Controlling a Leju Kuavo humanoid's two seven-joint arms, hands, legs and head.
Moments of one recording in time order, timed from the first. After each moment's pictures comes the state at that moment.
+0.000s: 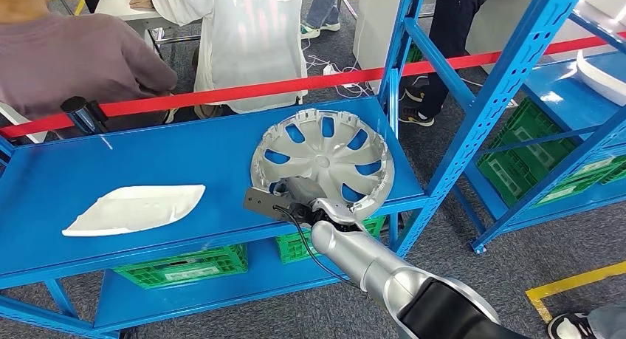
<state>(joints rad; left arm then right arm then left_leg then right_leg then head) -0.12 -0.09 0.10 -0.17 -0.59 0.26 0.09 -0.64 0.18 0.65 -0.33 0.79 0.00 -0.01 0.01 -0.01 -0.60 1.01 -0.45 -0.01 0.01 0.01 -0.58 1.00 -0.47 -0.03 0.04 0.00</state>
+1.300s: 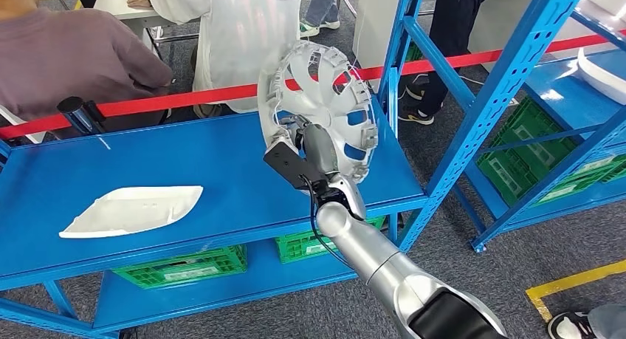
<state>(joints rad) -0.11 -0.09 0.12 -0.17 -0.59 0.27 0.06 -0.57 0.17 0.52 -0.67 0.61 -0.36 -0.34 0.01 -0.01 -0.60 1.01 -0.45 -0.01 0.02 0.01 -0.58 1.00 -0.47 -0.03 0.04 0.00</state>
